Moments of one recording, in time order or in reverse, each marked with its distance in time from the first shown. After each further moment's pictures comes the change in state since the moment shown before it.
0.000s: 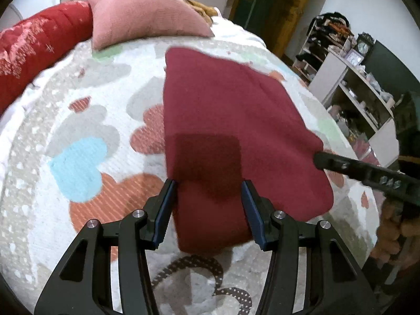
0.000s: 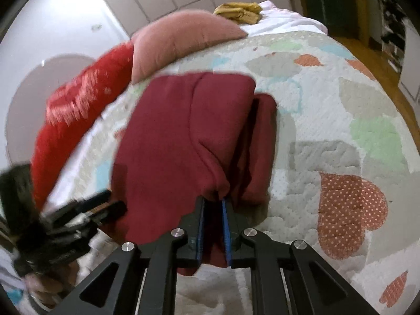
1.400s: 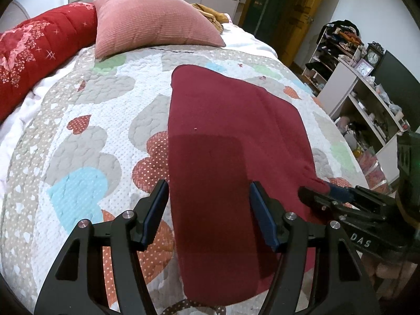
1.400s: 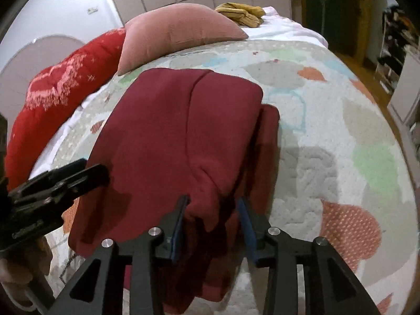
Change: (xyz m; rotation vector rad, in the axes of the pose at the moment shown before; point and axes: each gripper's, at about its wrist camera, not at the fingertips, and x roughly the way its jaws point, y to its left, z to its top) left arm 0.027 0.007 0.034 -0.033 -0.013 0.032; right arm 0.036 0.018 0.010 -0.108 0.006 -0.159
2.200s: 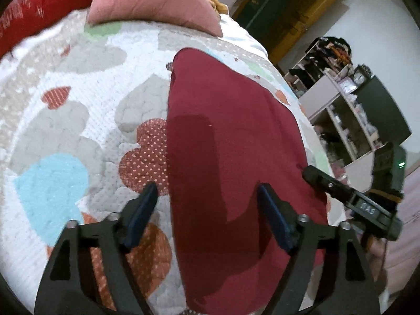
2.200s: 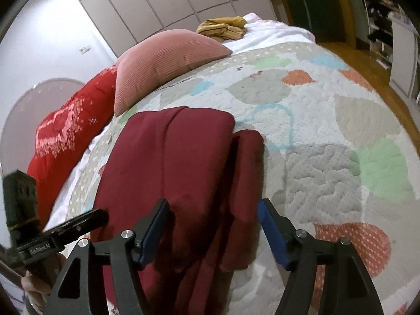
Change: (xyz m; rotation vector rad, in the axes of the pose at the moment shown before) left arm 0.029 0.043 0.008 -0.160 0.083 -0.240; right arm 0.001 -0.045 0.020 0.167 -0.092 0.127
